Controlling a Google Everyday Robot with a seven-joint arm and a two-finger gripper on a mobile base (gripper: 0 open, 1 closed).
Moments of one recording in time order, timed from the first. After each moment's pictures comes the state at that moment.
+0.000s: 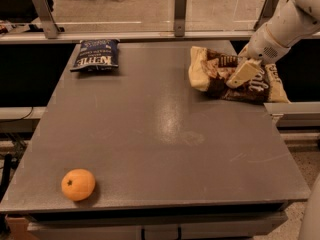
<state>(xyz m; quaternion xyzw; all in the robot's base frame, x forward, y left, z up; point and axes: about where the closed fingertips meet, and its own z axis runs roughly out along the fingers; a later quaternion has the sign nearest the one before) 0.649 -0.227 0.862 -0.58 0.78 0.09 0.23</state>
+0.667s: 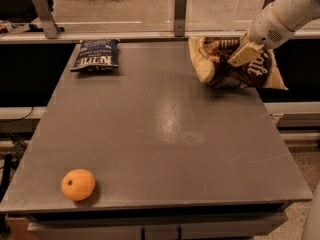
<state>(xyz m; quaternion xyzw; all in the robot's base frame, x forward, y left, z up) 0.652 -0.216 0.910 -0.58 0.76 0.08 0.27</state>
